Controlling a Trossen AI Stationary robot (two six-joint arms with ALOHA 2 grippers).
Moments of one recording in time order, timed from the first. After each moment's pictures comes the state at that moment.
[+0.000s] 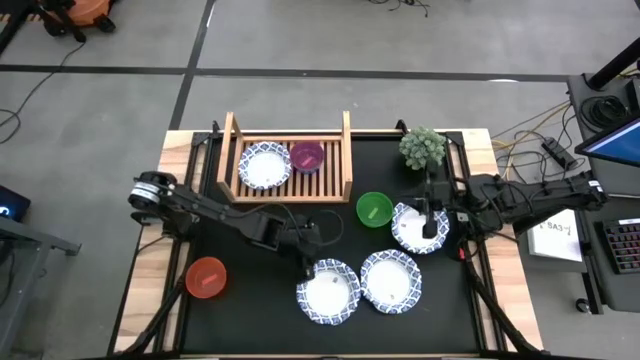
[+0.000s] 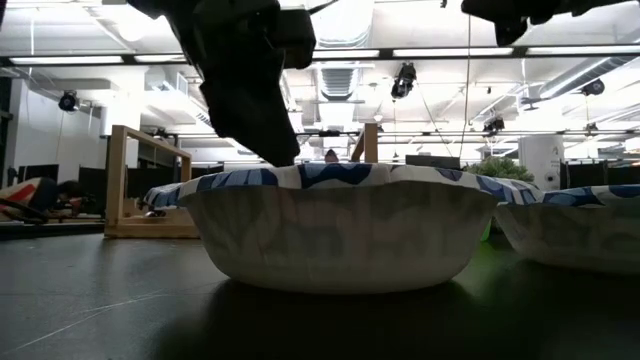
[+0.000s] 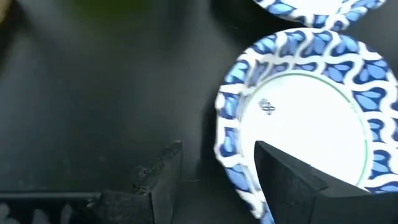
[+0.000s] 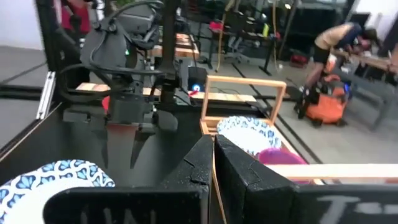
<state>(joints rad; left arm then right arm) -0.25 1.72 1.14 -0.37 -0.10 -0.46 0.11 0.62 0.55 -0.02 0.20 -0.13</state>
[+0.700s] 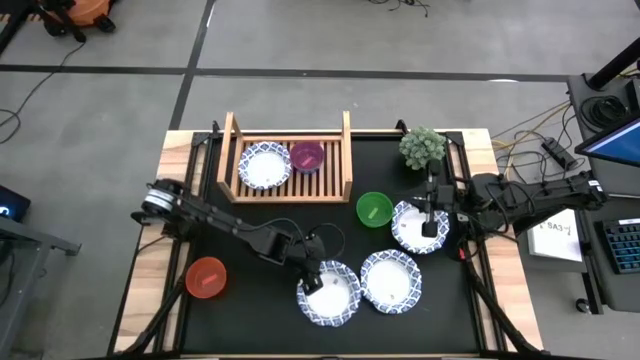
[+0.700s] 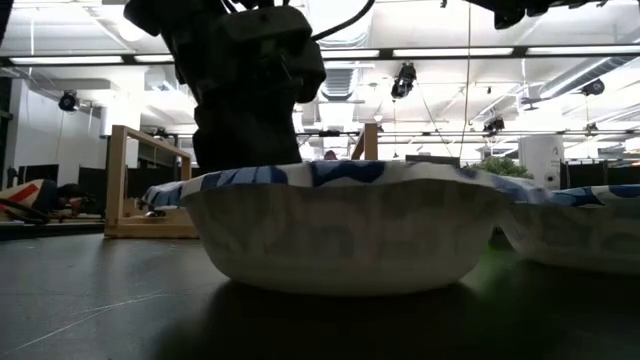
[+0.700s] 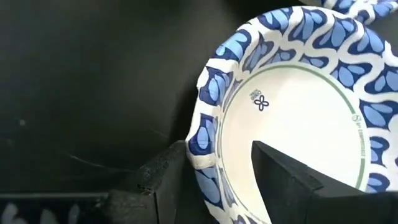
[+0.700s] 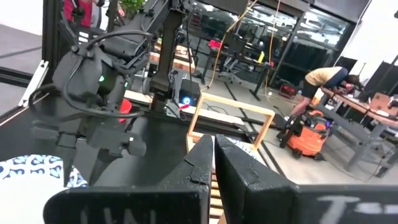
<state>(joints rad) -0.31 1.85 1.16 -0.32 -0.11 -0.73 0.12 0.62 0.55 0.04 0.20 -0.31</state>
